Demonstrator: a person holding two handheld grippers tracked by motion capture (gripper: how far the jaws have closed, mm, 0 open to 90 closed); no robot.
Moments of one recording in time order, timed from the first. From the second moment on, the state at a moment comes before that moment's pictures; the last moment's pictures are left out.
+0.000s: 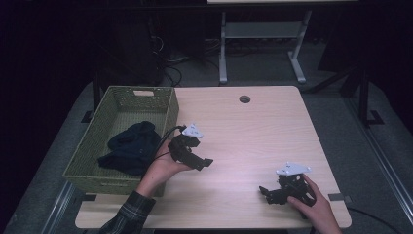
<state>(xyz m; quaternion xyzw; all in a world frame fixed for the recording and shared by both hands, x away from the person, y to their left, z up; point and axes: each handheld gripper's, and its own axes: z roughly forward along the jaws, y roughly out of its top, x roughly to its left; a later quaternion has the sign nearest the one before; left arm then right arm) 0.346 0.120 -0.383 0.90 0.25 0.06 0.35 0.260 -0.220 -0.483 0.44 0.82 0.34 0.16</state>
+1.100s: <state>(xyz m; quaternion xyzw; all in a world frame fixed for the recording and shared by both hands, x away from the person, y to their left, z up) 0.349 0.173 -0.340 0.88 0.28 0.08 0.38 0.260 -0.220 -0.483 0.44 0.82 0.34 0.16</state>
